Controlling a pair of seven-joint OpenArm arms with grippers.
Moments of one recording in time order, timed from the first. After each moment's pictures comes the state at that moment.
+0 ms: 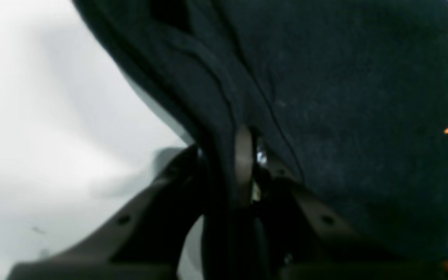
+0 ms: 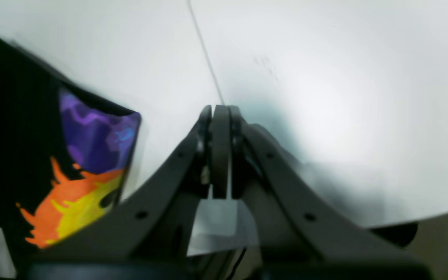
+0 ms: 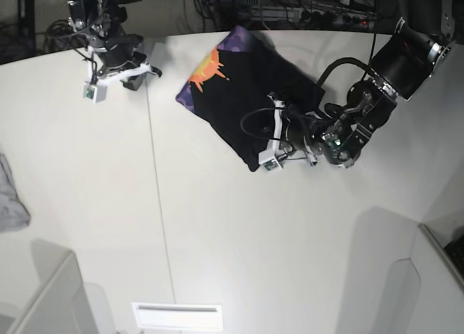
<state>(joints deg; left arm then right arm) -19.8 -30.8 45.7 83.4 -43.1 -22.2 54.6 -33.5 11.0 -0.7 112.1 34.1 -17.6 -35.2</state>
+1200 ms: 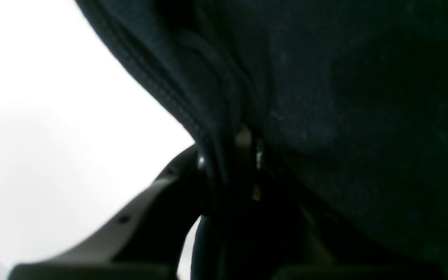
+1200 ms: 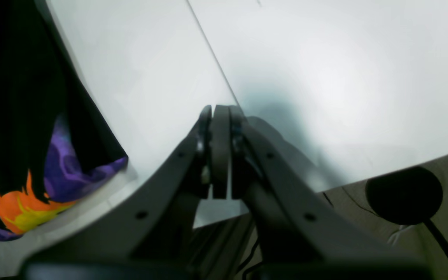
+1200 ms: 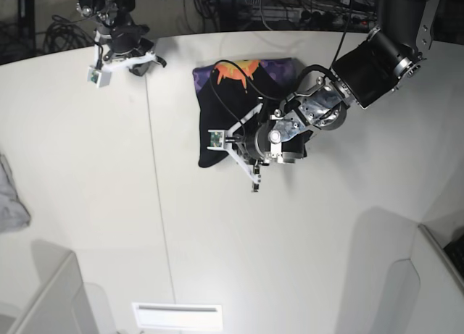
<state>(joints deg) -23.7 -20.2 56.2 81.7 1.5 -38.7 44.3 -37.1 5.8 1.2 112.0 34.1 -17.6 -35.1</state>
